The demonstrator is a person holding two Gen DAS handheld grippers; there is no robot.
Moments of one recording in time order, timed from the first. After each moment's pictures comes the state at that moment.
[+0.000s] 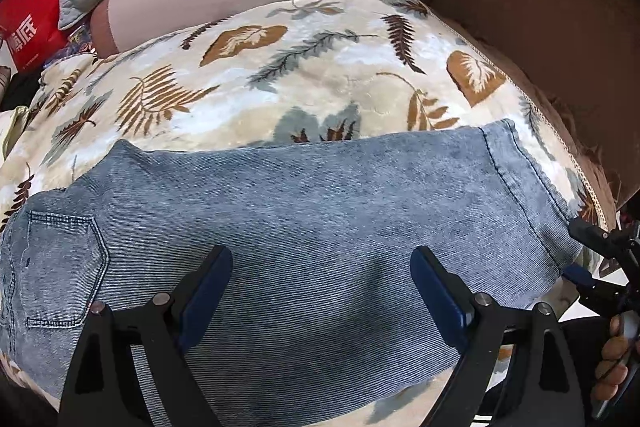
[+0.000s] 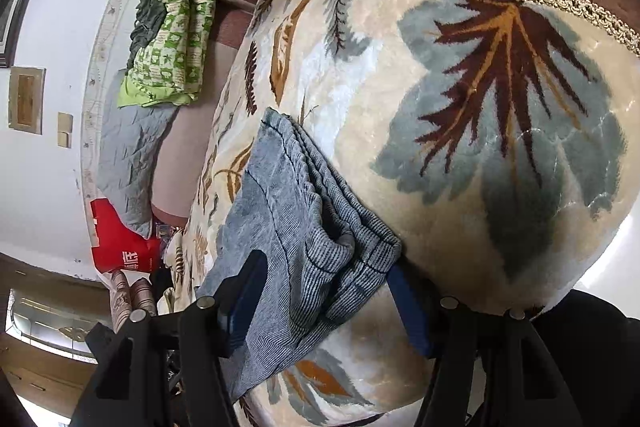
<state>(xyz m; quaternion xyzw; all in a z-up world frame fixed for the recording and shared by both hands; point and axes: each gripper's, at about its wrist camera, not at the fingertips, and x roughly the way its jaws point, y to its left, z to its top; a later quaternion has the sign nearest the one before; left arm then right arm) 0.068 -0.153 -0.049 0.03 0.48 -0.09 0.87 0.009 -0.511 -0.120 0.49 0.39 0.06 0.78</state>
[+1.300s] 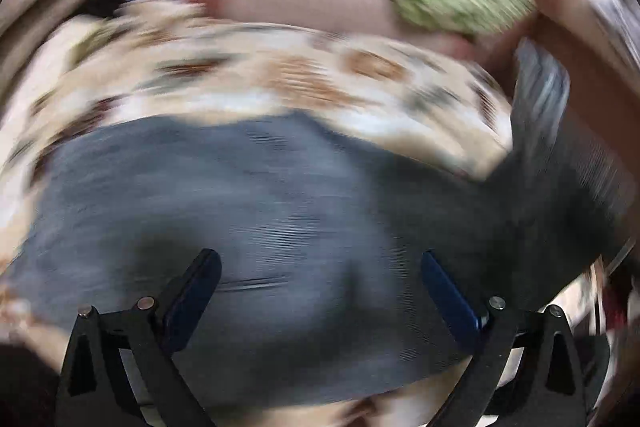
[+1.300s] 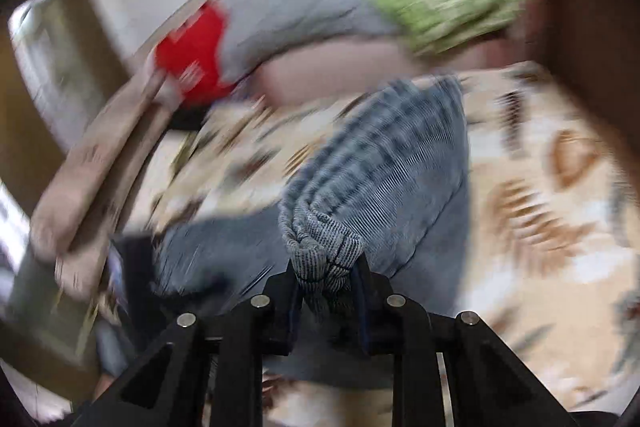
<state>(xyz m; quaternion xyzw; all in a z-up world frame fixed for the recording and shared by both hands) 0.018 0.047 -0.032 -0.12 0.44 0.00 0.89 0.020 -0.211 0.021 0.07 0.36 0.23 0.90</state>
